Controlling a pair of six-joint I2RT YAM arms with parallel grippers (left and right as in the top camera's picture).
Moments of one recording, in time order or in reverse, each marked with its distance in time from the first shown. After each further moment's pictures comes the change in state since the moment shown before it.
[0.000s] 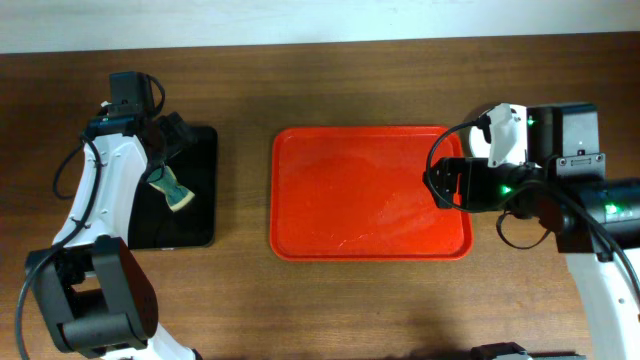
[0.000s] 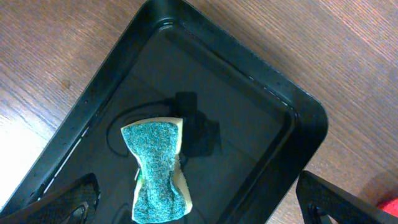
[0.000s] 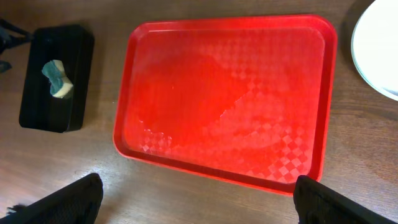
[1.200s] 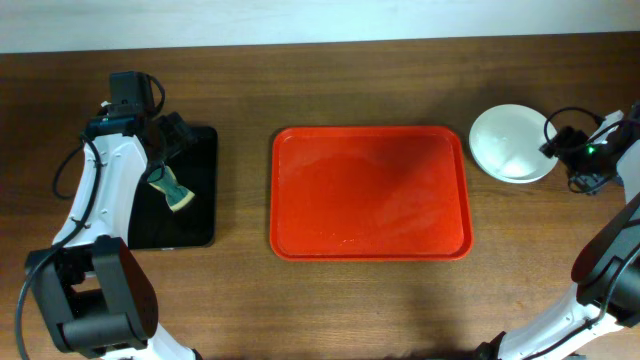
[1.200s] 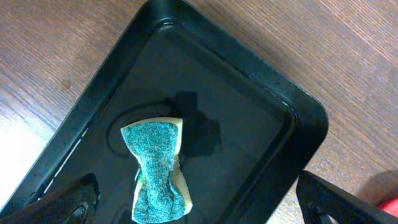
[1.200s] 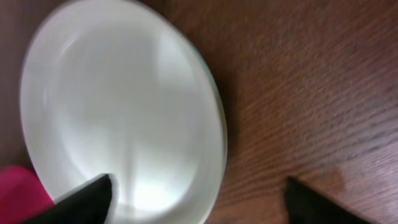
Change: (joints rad) left arm 0.000 0.000 0.000 0.000 0.000 0.000; right arm -0.691 0.780 -0.006 0.543 0.004 0.024
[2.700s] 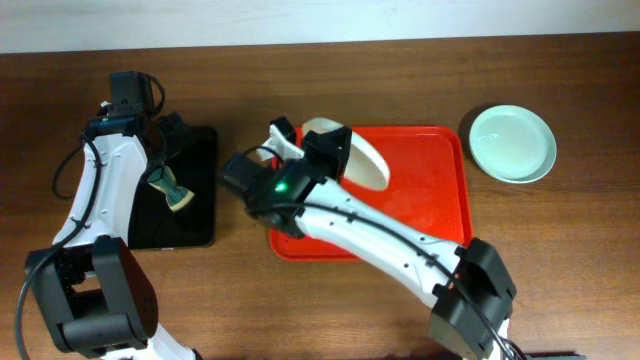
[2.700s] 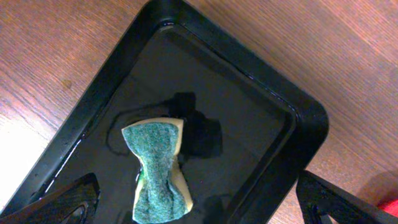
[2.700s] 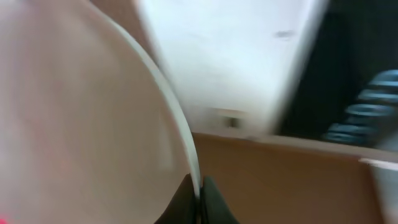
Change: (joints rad) left arm 0.000 0.000 0.000 0.001 -0.003 0.000; right arm 1.532 0.002 0.354 -0.503 1.567 -0.336
